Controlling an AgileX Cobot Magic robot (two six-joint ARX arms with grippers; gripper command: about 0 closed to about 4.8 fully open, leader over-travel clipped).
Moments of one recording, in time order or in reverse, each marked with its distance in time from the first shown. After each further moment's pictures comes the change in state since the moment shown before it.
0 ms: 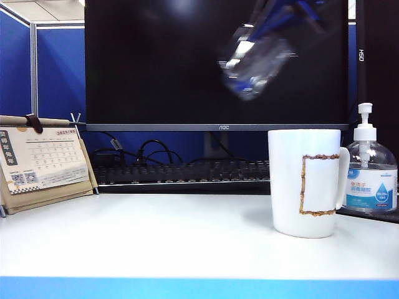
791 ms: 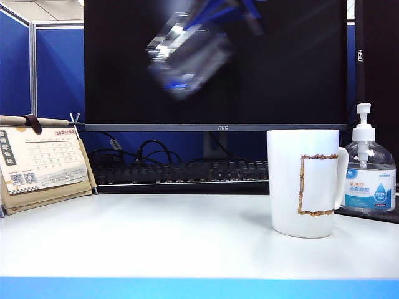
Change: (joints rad) left arm 0.047 -1.043 -1.098 0.545 -0.259 -0.240; right arm 0.235 0.051 0.000 0.067 -0.059 -0.009
